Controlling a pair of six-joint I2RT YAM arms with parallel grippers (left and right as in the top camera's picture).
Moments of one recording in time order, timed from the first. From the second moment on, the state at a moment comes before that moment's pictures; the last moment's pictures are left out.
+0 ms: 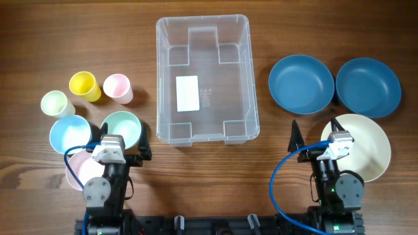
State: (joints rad) left arm 0.01 0.01 0.01 -0.07 0.08 -0.05; right arm 0.02 0.02 0.01 0.00 -0.06 0.04
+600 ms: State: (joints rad) left arm 0.01 0.01 0.01 -0.07 0.08 -0.05; right arm 0.02 0.02 0.01 0.00 -0.06 0.04
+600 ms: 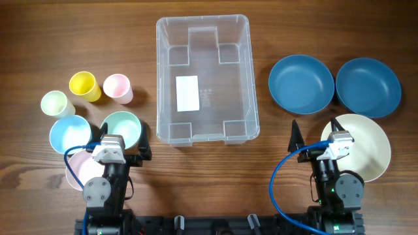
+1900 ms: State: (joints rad) left arm 0.01 0.90 0.87 -0.74 0.12 -0.25; right arm 0.02 1.08 1.03 -0.81 -0.11 0.24
